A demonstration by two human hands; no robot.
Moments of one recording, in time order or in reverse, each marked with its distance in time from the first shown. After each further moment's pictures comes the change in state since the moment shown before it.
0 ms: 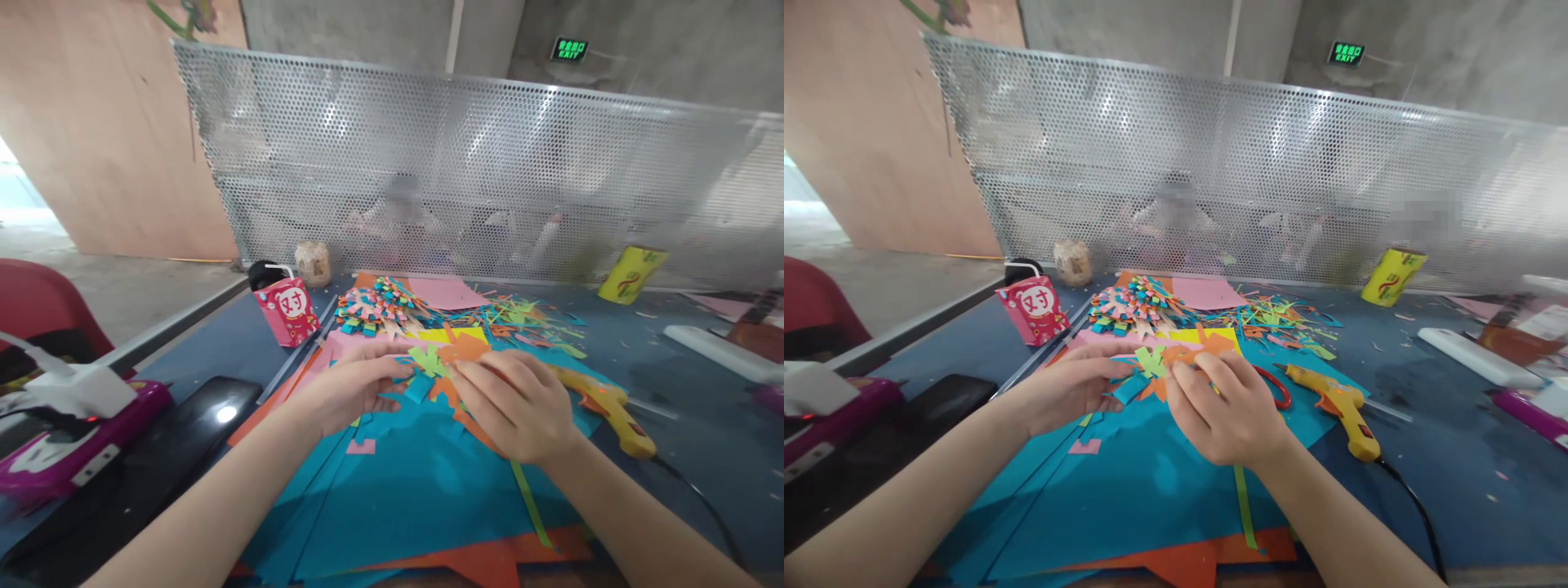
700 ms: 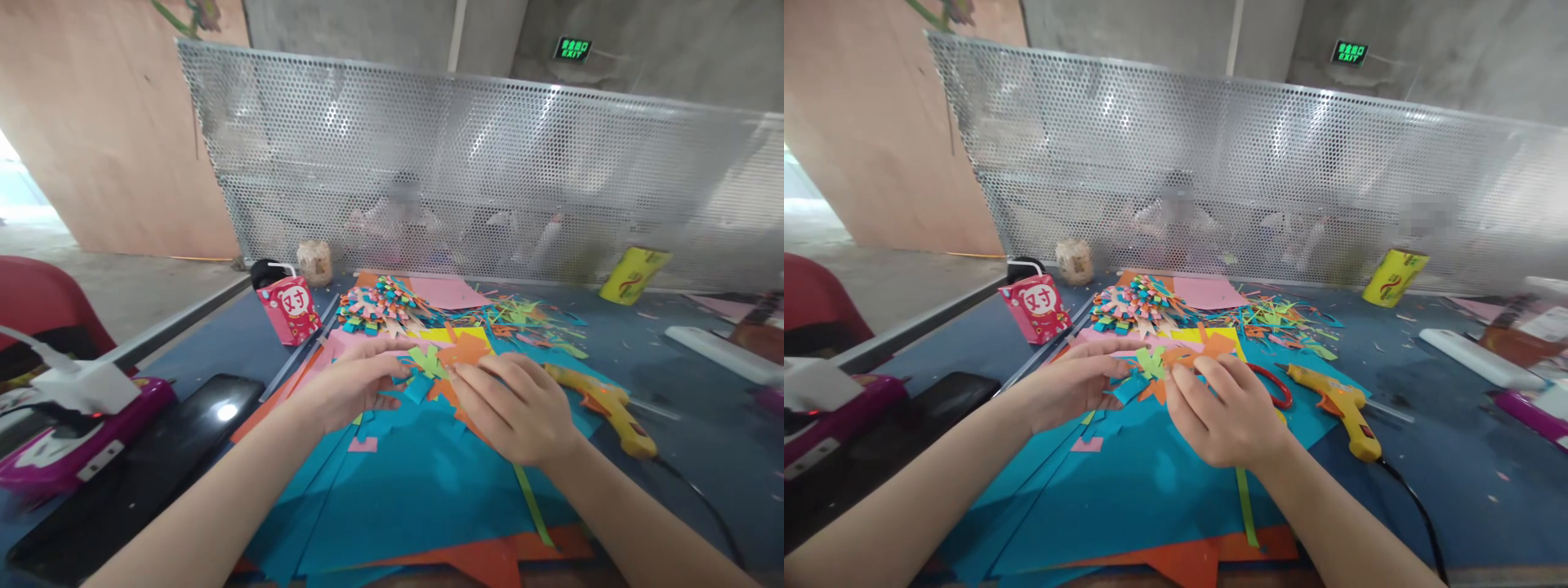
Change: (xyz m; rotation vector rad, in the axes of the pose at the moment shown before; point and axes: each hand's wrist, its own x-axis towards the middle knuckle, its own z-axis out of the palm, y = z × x) left_hand -0.002 0.001 0.000 0.040 -0.001 0.033; right_hand 0.001 -0.003 -0.001 0.009 -0.004 -0.020
